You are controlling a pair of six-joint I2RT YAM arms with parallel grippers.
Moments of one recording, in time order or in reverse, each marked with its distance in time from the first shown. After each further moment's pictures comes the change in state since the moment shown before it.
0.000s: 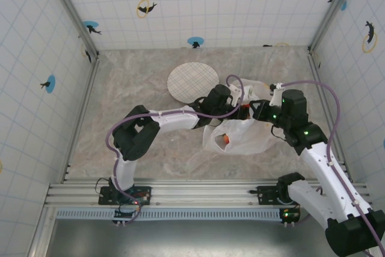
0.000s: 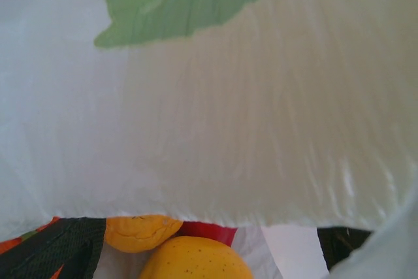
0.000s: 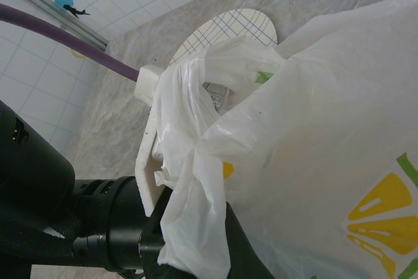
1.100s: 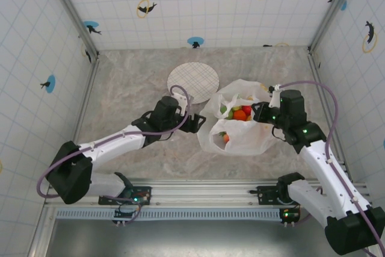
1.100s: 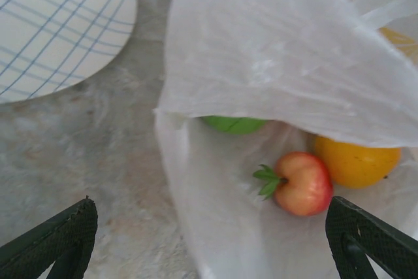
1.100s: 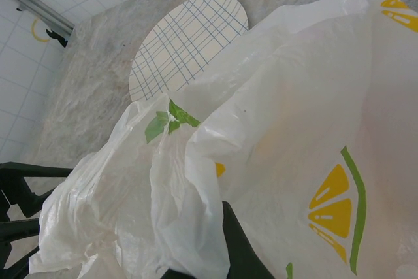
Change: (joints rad) left arm 0.199 -0.695 -0.607 -0.232 -0.279 0.132; right arm -0.007 0.023 0.000 -0.053 0.048 -0.061
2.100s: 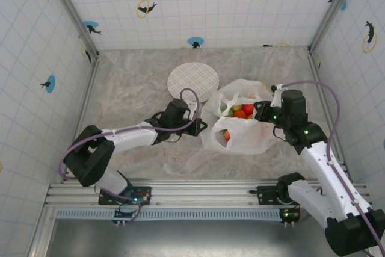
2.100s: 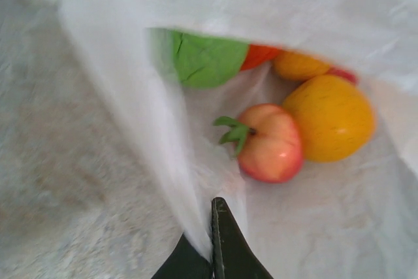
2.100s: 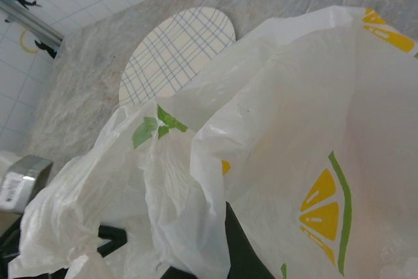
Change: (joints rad) left arm -0.024 0.195 0.021 0.130 0.214 -0.151; right arm -0.004 -0.024 0.011 -0.004 0.068 -0.003
